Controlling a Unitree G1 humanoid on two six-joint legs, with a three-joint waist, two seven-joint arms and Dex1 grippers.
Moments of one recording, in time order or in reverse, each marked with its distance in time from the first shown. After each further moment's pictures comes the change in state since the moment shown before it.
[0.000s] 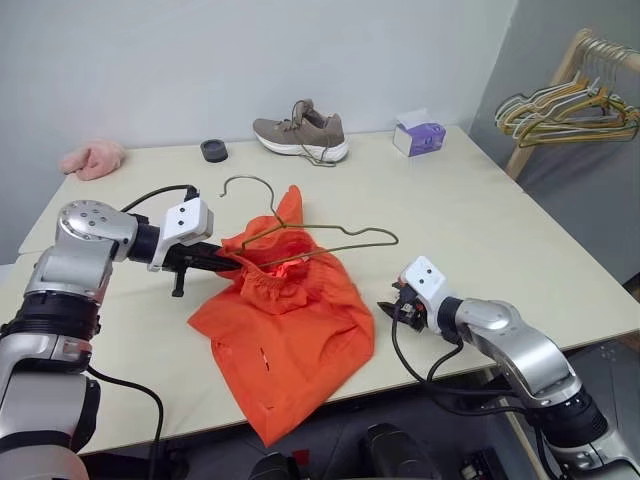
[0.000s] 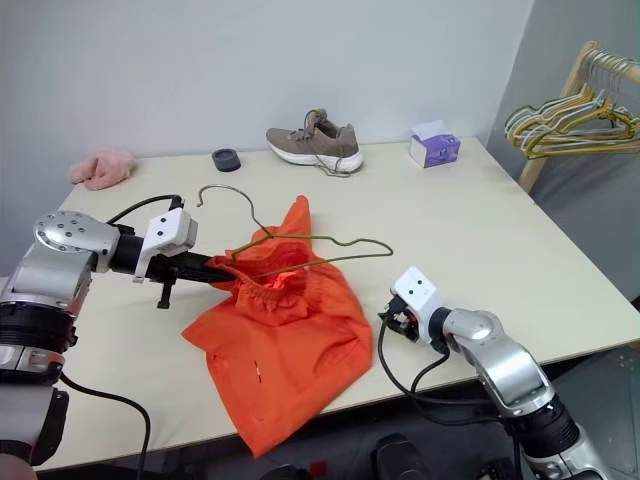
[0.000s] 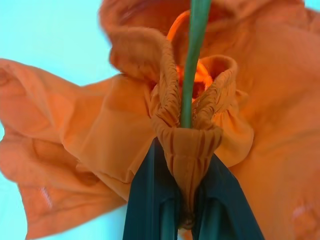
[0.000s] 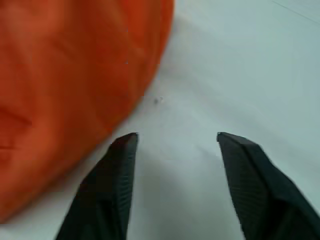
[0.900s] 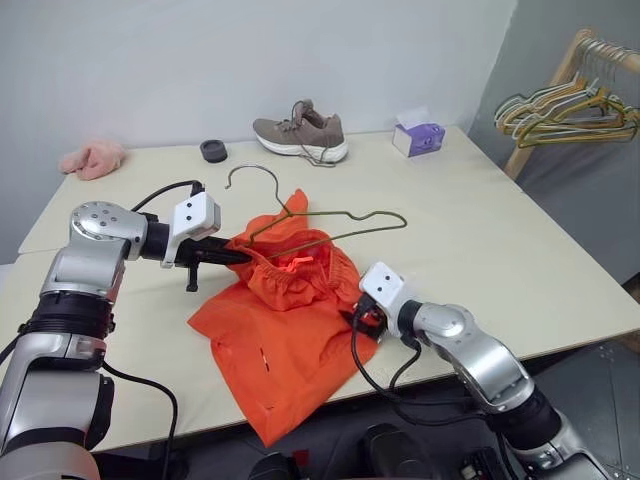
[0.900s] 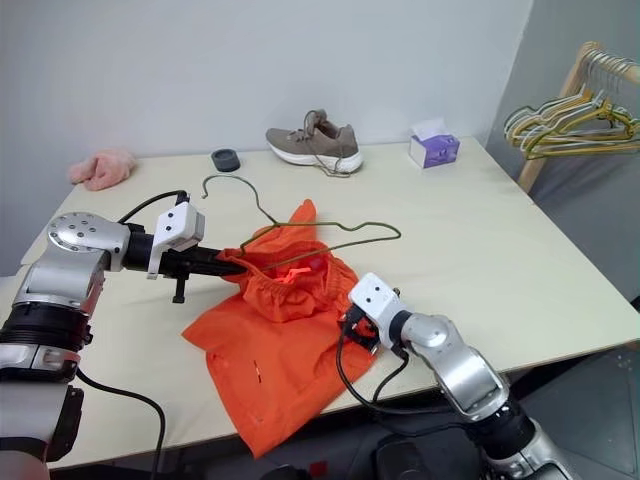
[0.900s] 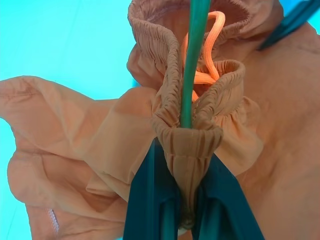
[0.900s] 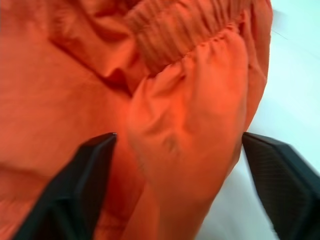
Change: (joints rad) left arm -0.006 -0.050 0.029 0.000 0.005 0.011 0.033; right arm -0.088 0.199 0.154 0.084 -0.119 -0.031 -0.096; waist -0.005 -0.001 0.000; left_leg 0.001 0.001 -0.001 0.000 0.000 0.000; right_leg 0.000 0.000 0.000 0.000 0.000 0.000
